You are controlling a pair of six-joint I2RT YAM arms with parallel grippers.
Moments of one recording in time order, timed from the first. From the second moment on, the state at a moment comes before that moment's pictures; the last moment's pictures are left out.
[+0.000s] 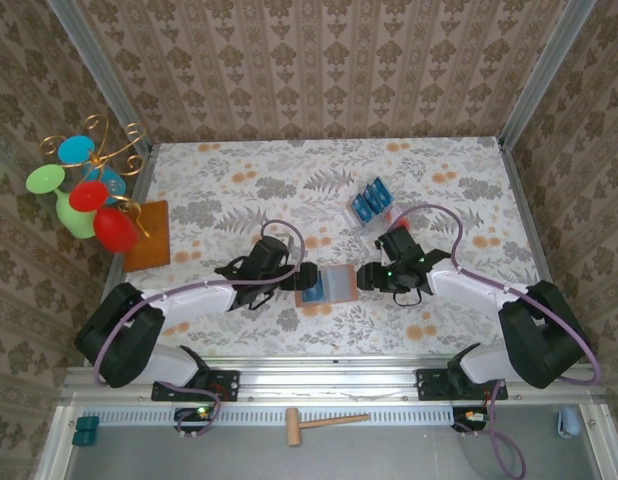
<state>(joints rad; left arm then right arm) -0.78 1.39 0.61 -0.02 0.02 -0.60 0.50 1.38 0.69 -0.39 -0.17 0.56</state>
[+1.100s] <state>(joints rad) -0.80 1.56 0.64 0.13 0.11 -0.61 0.51 1.51 0.68 -0.27 -0.19 0.61</state>
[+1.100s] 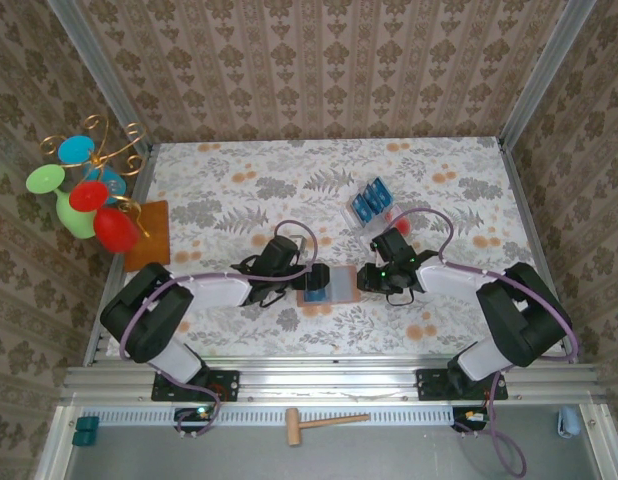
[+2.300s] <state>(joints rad) -0.75 1.51 0.64 0.05 0.10 -0.59 0.51 1.53 0.66 -0.22 -0.19 0.61</state>
